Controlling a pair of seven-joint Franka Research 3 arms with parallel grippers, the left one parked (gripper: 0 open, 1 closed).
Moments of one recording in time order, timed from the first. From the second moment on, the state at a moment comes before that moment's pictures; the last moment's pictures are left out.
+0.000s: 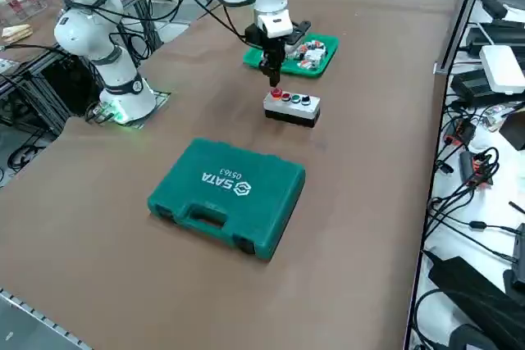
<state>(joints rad) 0.25 0.14 -0.01 -2.23 -0.01 2.34 0.35</state>
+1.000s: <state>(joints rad) 0.25 0.19 -0.01 -2.26 -0.01 2.44 0.35</state>
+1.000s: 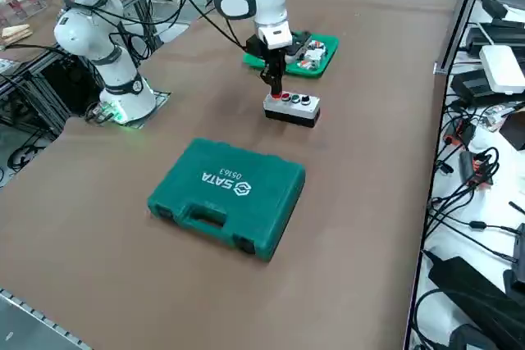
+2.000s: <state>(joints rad) 0.25 0.19 -0.01 -2.26 -0.01 2.46 0.35</state>
